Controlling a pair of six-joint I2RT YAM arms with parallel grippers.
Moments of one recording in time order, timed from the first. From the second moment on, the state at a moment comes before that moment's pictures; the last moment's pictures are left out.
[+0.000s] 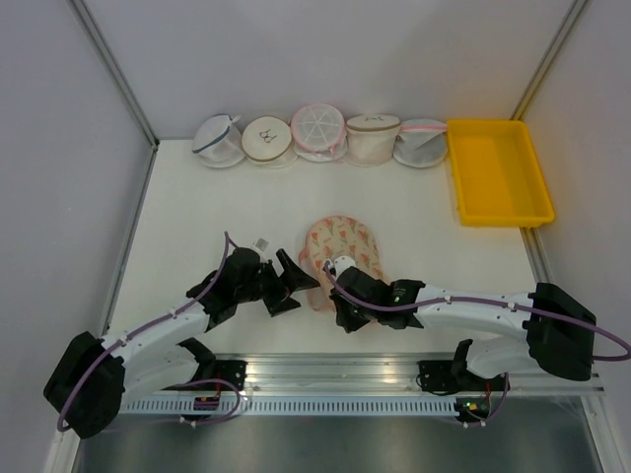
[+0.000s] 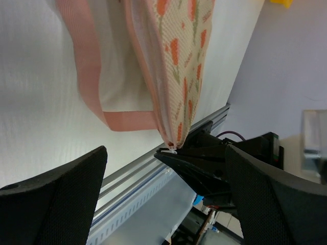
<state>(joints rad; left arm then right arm) -0.63 0.96 0.39 -0.02 0.32 -1.25 1.14 1.32 0.73 -0.35 0.08 0.58</state>
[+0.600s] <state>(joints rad) -0.74 1.31 0.51 0.16 0.32 -1.34 1.14 1.32 0.73 -0.29 -0.01 0.56</state>
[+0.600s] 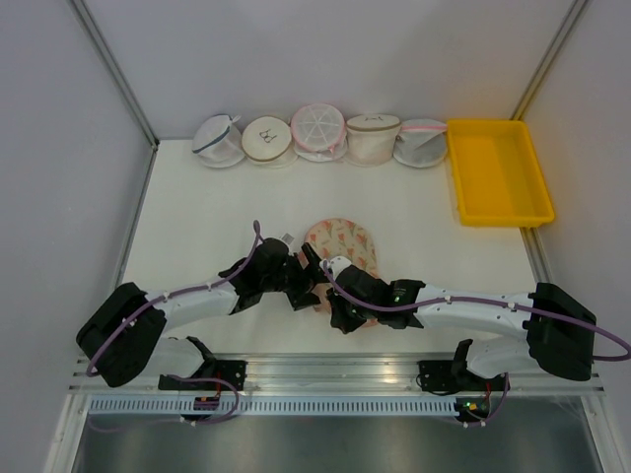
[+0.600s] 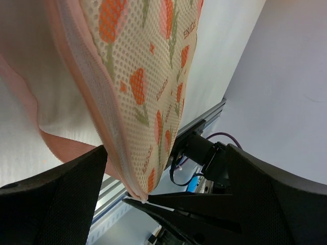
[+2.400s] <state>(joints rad) -0.53 1.64 0.74 0.04 0.62 -0.87 1.14 1.44 0.78 -0.58 0.34 0.68</state>
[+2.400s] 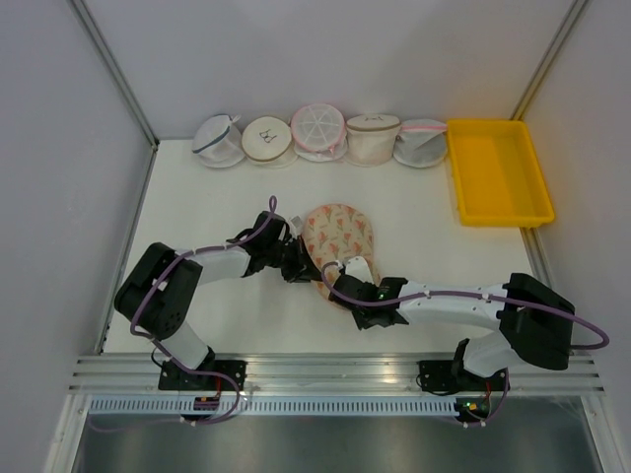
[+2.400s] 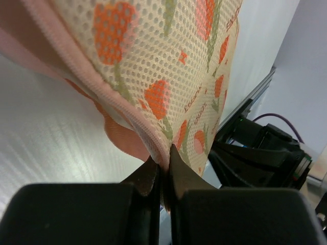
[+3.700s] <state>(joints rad) -0.48 1.64 0.76 -0.19 0.77 -0.54 1.03 1.73 0.99 -0.78 0.76 0.82</state>
